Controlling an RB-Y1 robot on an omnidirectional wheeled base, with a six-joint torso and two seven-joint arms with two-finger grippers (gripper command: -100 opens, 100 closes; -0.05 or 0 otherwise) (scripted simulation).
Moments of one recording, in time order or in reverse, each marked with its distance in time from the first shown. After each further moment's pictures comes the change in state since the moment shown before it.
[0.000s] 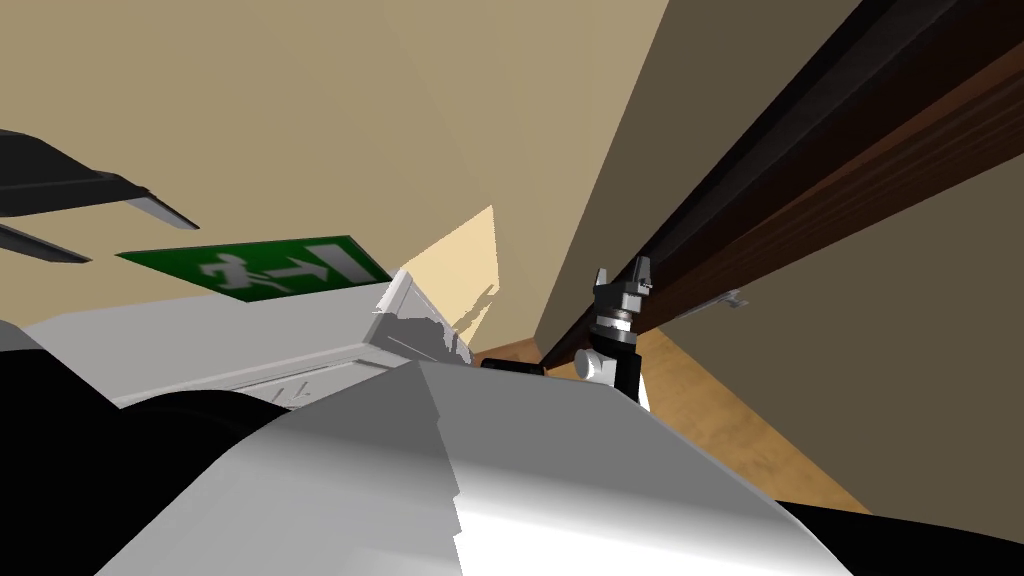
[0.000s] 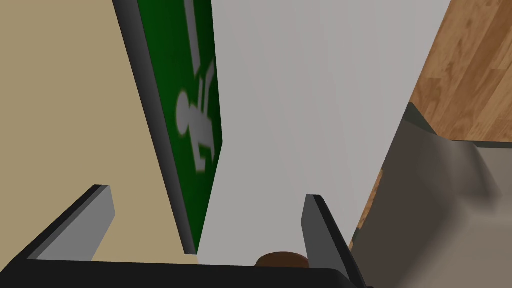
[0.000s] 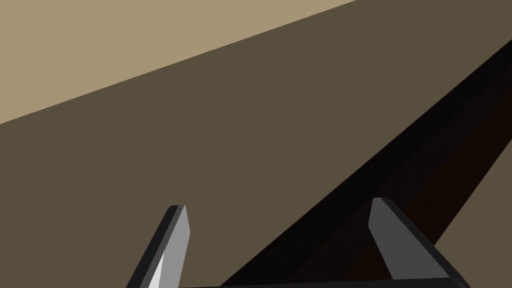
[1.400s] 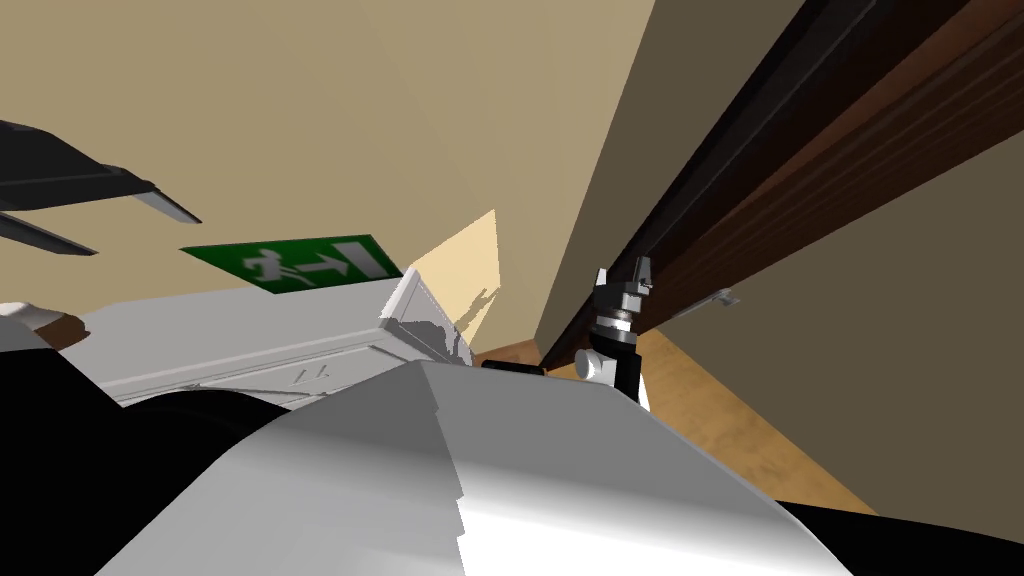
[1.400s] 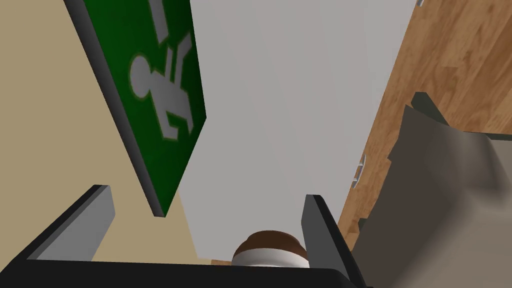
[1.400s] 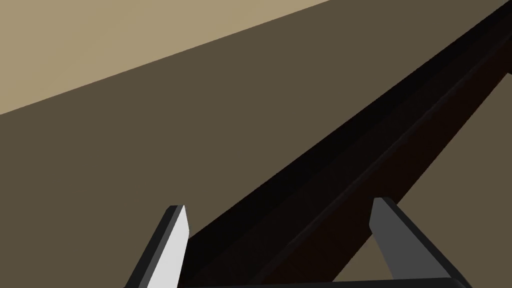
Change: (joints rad) left arm -0.002 0.035 0.007 -0.020 -0.006 0.046 0.006; right arm 0.001 0.000 0.000 0.000 0.000 0.000 0.000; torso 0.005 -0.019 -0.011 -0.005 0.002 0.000
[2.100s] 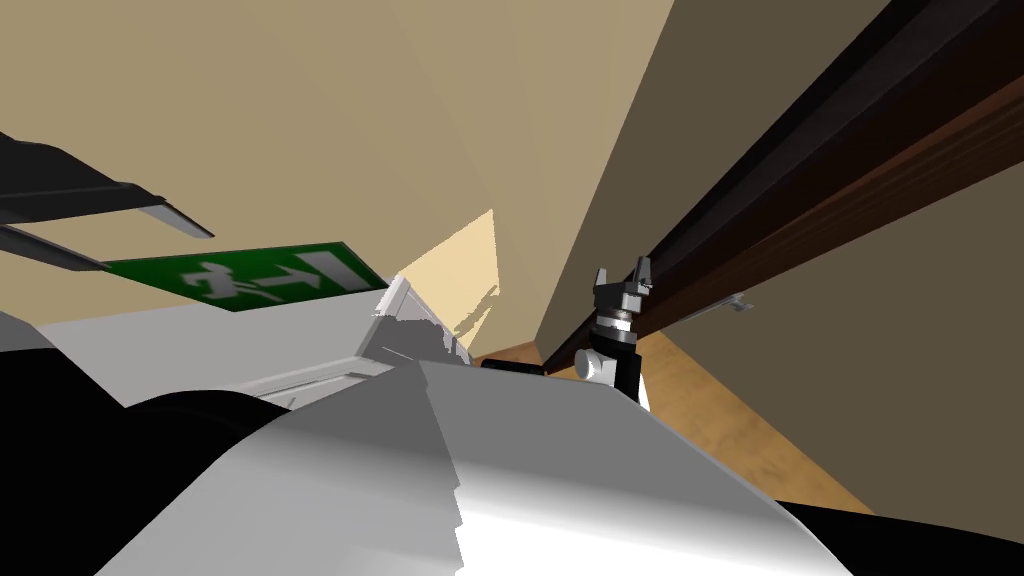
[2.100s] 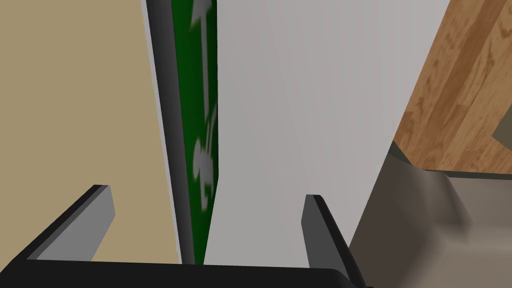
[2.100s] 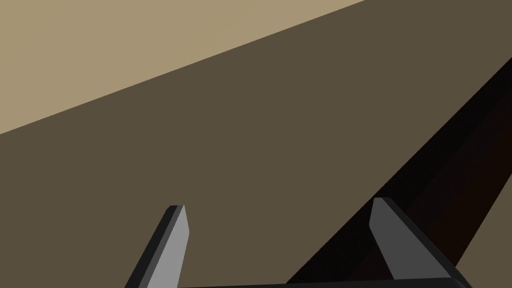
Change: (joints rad) left arm 0.016 -0.016 -0.017 -0.017 0.030 -0.137 0.033; right arm 0.000 0.000 0.000 0.000 0.000 0.000 0.000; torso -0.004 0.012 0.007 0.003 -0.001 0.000
